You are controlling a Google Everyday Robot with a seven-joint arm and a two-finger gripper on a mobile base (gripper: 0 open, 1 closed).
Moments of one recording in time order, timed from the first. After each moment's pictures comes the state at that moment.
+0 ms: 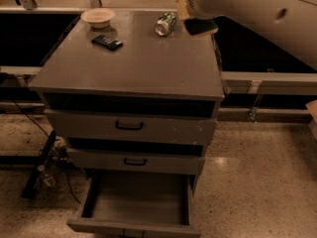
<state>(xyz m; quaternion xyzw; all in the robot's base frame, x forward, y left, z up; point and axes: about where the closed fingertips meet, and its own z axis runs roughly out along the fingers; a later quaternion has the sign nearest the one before) 0.684 -0.110 1.024 -0.12 0.86 -0.05 0.49</state>
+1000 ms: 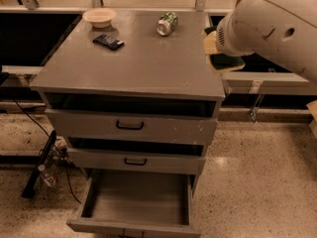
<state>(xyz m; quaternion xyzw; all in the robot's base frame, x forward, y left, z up) 0.612 -0.177 0.968 -0.07 0.89 -0.06 0.45</state>
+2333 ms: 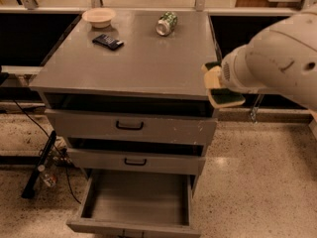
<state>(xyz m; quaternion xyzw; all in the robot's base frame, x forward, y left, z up) 0.556 -0.176 0.904 -0.07 0.92 -0.01 0.38</state>
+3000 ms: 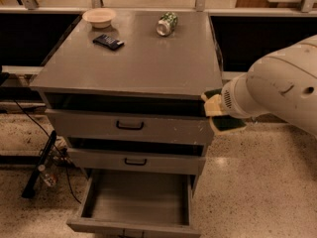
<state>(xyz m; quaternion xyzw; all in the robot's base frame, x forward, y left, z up) 0.519 -0.178 0.849 -0.09 0.94 0.00 0.32</state>
